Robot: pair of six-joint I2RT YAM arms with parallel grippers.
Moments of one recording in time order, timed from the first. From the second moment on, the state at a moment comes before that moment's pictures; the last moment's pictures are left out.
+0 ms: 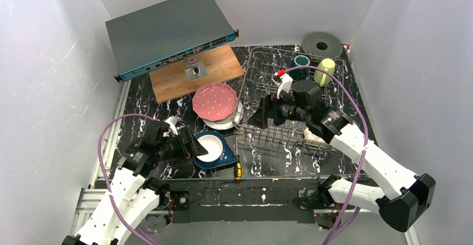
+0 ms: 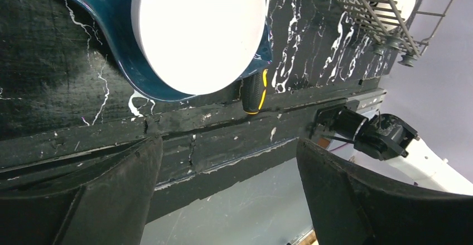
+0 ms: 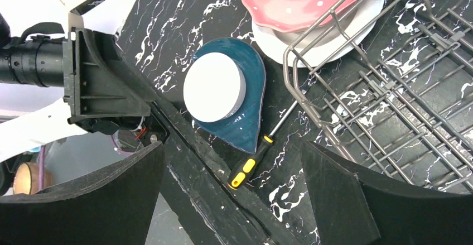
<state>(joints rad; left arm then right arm) -0.38 0.60 0.64 -0.93 0.35 -0.82 0.68 1.07 1.03 -0.46 -0.35 0.44</state>
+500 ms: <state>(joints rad) -0.38 0.93 0.72 -0.90 0.27 -0.68 0.68 1.03 1.02 -0.47 -0.34 0.42</state>
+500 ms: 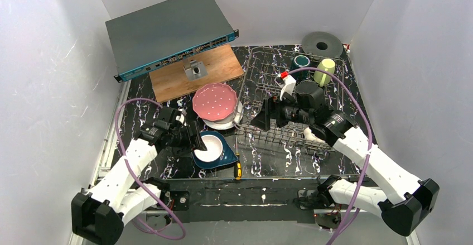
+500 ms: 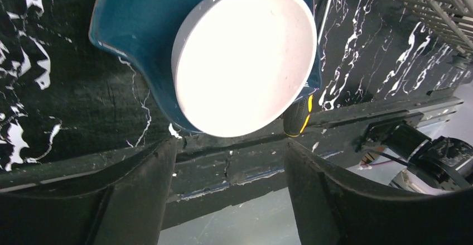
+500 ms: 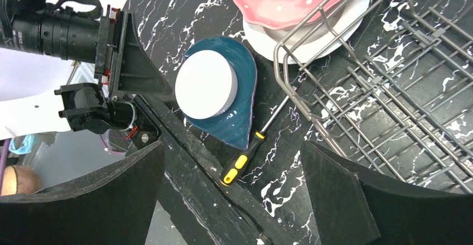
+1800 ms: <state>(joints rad) -0.42 1.28 0.77 -0.79 0.12 -0.52 0.68 1.04 1.00 -0.54 -0.27 0.41</state>
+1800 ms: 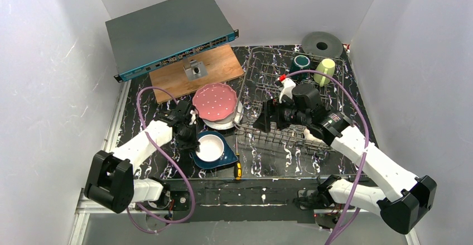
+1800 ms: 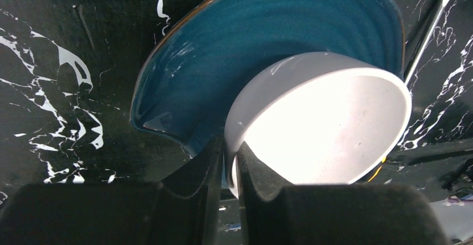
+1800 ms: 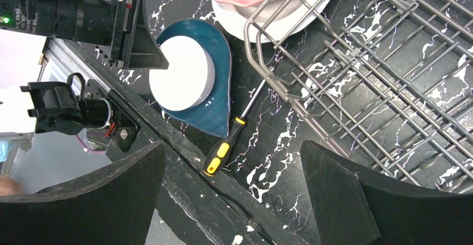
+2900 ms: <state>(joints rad) -0.42 0.40 0.76 -0.90 0.11 -0.78 0.68 1.17 1.07 -0.54 -0.43 0.60</state>
